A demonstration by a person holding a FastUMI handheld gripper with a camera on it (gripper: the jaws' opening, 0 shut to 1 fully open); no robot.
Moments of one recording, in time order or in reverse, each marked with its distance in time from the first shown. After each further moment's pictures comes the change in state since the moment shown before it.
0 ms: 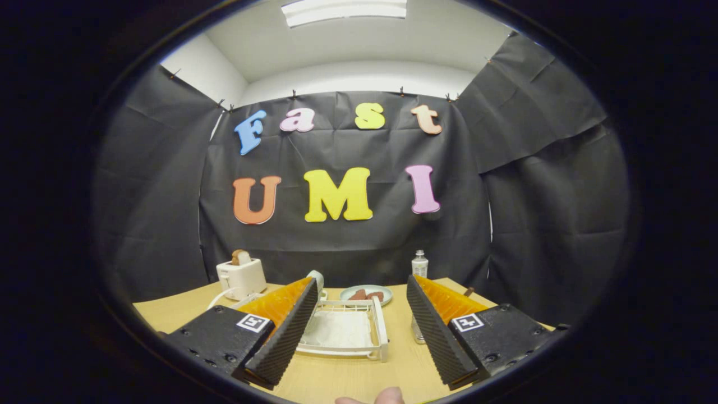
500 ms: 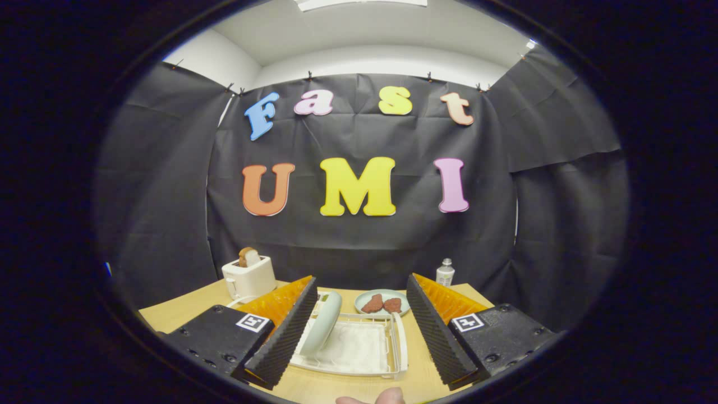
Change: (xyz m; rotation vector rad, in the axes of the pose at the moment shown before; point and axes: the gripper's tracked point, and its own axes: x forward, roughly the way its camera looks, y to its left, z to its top) arm 0.090 0.052 0.052 -0.066 0.148 0.081
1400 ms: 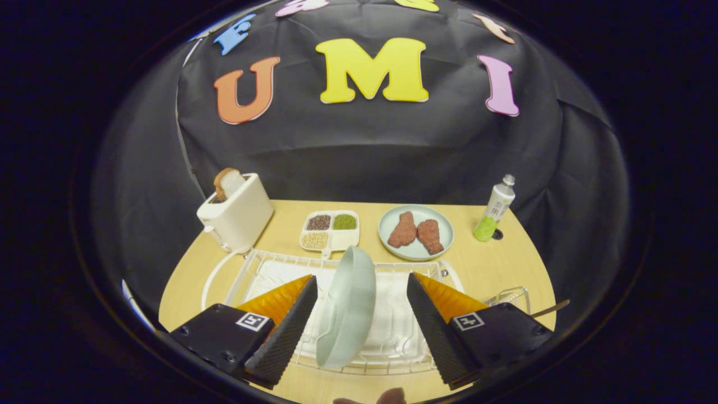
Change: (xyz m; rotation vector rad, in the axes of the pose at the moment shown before) arm 0.155 0.047 -0.084 0.024 0.651 0.003
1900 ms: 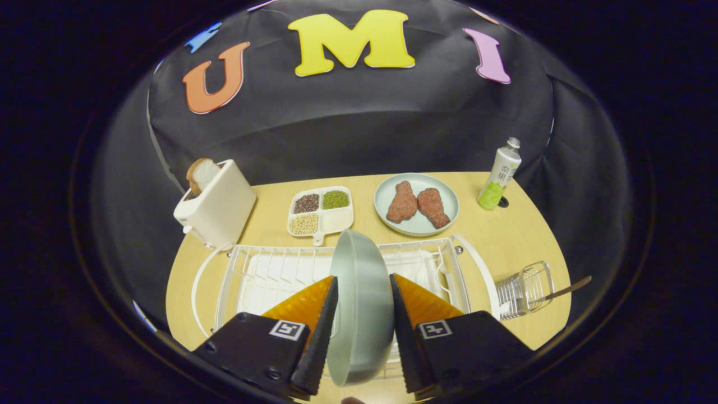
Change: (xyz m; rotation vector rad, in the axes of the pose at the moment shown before) arm 0.035 0.005 -0.015 0.120 0.118 -0.049
